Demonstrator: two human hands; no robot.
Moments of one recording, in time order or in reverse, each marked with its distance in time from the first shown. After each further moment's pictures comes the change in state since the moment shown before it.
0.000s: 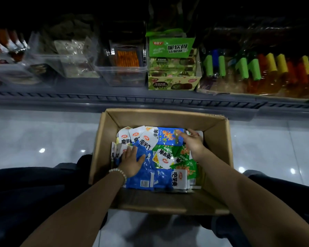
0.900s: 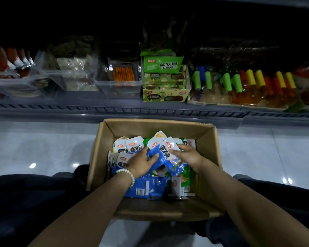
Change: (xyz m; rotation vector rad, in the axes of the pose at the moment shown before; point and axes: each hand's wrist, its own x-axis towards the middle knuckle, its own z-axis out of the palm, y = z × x) left_hand -0.021 0.058 -0.015 -0.300 0.070 0.194; right_hand -0.049 -0.010 -0.024 -0.201 -0.278 -0.086
